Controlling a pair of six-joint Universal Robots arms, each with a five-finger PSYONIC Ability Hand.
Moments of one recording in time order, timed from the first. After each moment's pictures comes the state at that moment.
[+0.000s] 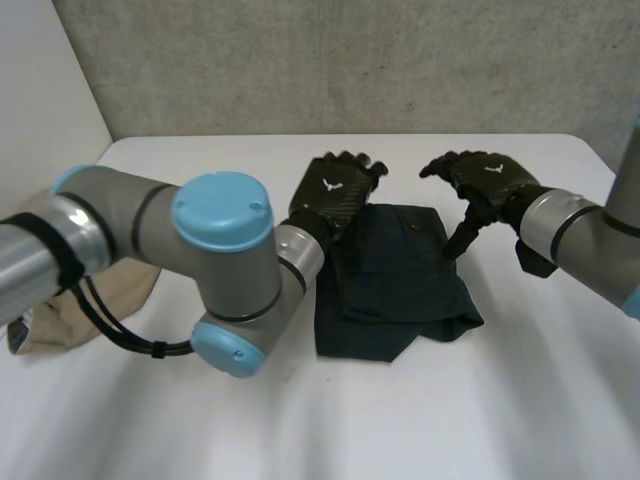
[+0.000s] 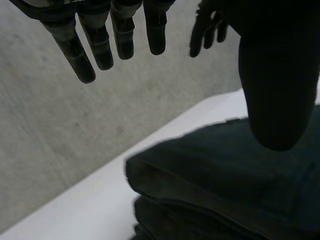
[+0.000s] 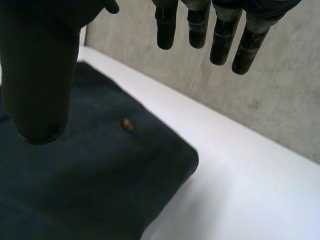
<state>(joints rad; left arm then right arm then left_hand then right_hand) 3.97 -2.34 -1.03 3.32 -1.55 3.29 1.83 -1.07 1.25 0.12 1.20 2.95 0.26 0.26 0.26 0.26 0.09 0.19 0.21 0.21 0.22 0.06</state>
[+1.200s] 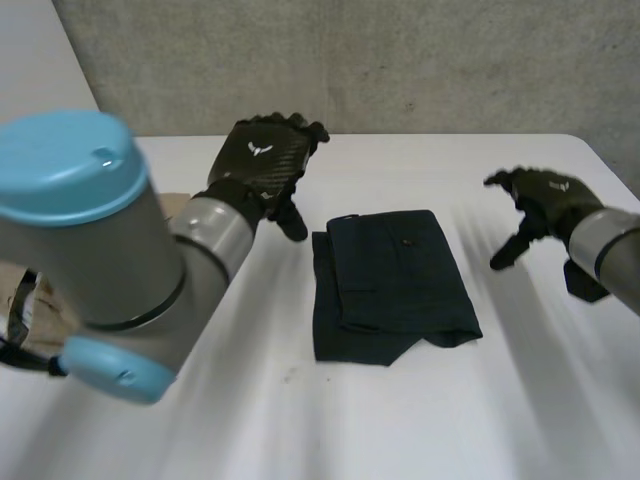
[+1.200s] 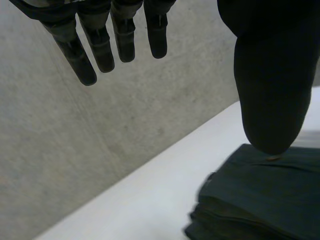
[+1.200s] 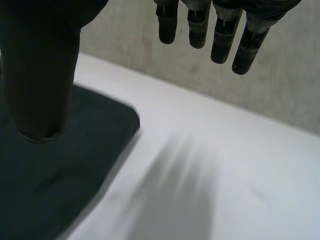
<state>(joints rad) 4.04 -1.93 -1.33 3.25 -1.62 3.30 1.73 -1.21 1.44 0.09 1.36 3.05 0.30 0.28 0.28 0.28 0.10 0.14 0.21 0.19 0.22 0.06</state>
